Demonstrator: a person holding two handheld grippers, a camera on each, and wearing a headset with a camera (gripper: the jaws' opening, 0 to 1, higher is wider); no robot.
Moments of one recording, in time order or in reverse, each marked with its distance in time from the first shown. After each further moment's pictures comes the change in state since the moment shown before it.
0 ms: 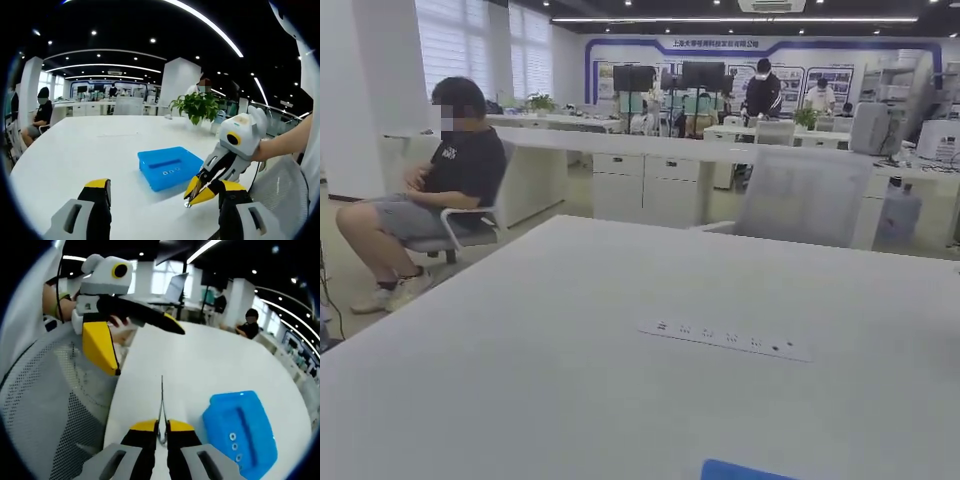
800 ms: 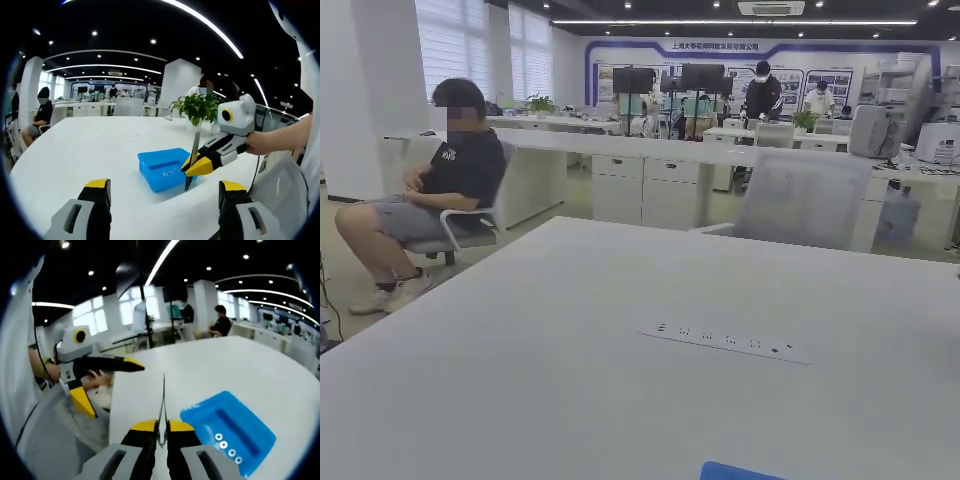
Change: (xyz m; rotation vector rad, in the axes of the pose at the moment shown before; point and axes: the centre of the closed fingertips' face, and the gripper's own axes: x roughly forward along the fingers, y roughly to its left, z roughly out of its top) left arm 0.000 0.000 0.002 -0.005 -0.011 0.000; right arm -0.039 -0.041 0.036 0.293 -0.246 -0.083
